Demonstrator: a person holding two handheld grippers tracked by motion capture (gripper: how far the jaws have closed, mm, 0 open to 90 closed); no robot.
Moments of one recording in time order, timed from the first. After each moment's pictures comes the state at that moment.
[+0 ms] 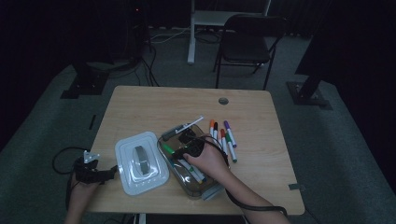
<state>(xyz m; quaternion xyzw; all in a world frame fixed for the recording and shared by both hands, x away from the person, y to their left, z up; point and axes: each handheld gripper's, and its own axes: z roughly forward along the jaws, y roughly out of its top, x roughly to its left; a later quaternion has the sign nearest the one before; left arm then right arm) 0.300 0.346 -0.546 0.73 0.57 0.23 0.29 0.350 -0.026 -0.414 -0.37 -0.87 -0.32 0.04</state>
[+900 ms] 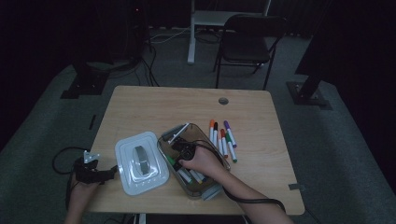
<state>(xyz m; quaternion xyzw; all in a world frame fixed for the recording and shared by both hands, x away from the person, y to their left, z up) 0.300 0.346 -0.546 0.73 0.57 0.23 0.29 0.365 -0.002 -0.463 -0.35 -0.91 -0.18 0.09</state>
